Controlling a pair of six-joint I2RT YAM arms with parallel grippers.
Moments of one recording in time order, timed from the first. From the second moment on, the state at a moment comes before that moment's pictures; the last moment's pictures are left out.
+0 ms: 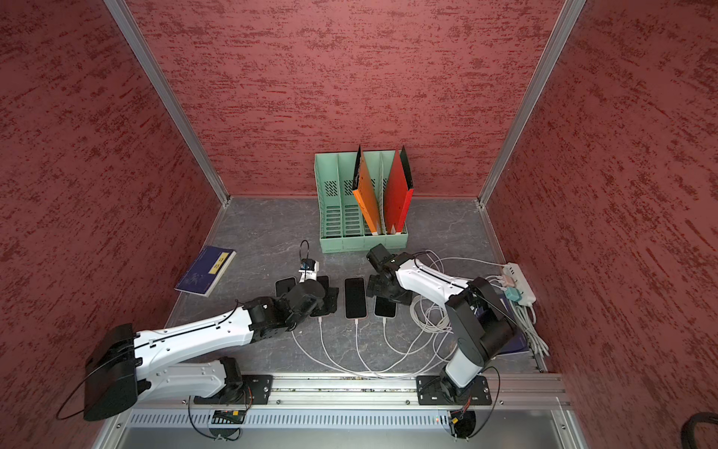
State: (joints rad) left arm -1.01 1.21 0.73 -0.33 -0.47 -0.74; right arm 0.60 1.65 1.05 -0.79 0.02 0.82
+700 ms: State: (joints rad) left arm -1.02 1.25 0.74 -0.28 -0.45 -0.75; right arm 0.60 1.71 1.02 -0.76 -0.01 0.79
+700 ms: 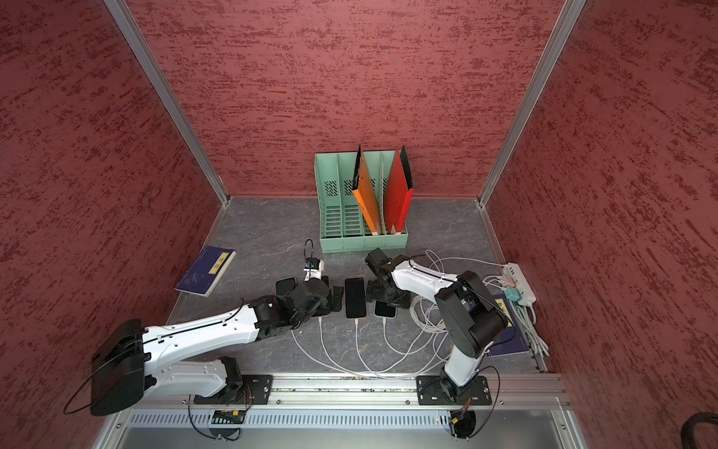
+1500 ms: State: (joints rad) left arm -1.05 1.29 0.69 -0.17 -0.40 -0.77; right arm 0.60 1.71 1.00 -0.74 -0.01 0.79
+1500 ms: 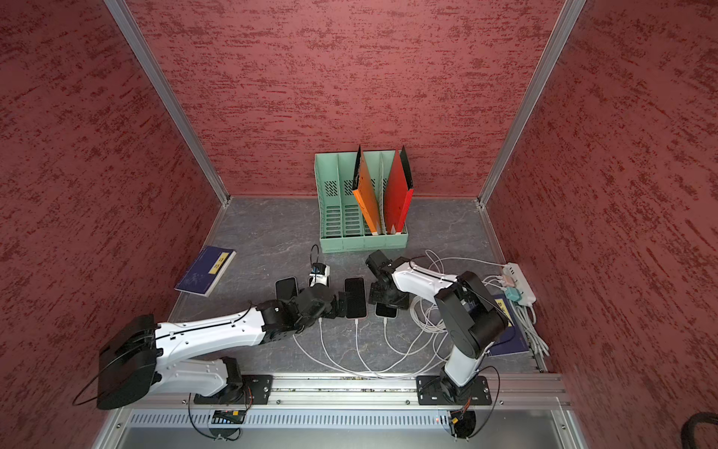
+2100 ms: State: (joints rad) left arm -1.07 1.34 0.56 0.27 -0.32 -0.79; right arm 0.60 1.61 0.91 -0.66 -0.01 0.79
